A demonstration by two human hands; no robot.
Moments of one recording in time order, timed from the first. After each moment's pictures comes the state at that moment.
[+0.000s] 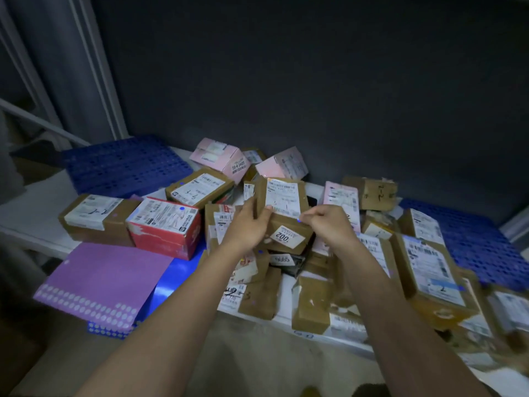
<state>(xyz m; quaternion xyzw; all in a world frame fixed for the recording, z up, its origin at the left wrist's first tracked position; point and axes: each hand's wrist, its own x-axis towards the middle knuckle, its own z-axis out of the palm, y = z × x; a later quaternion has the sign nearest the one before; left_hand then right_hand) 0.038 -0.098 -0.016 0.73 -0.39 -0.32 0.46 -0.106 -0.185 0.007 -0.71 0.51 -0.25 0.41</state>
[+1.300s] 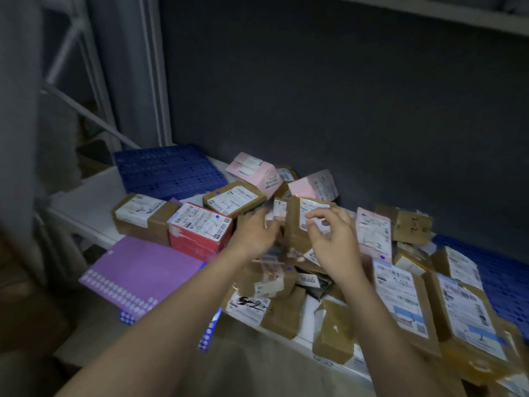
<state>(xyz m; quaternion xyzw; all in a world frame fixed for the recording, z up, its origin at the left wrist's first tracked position) 0.075 -0.067 0.002 0.78 -0.40 -0.24 0.41 -0.070 -0.136 0.020 -0.82 0.36 -0.37 0.25</state>
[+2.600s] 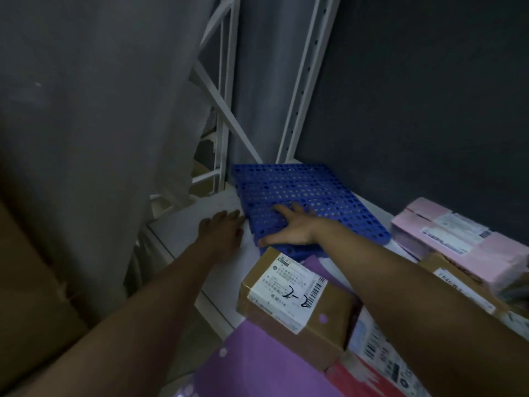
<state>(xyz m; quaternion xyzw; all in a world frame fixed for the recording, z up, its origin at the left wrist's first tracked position) 0.511 0.000 -0.154 0.92 -0.36 -0.10 0.10 0.423 -0.158 -0.088 -0.94 0.21 0.22 0.15</state>
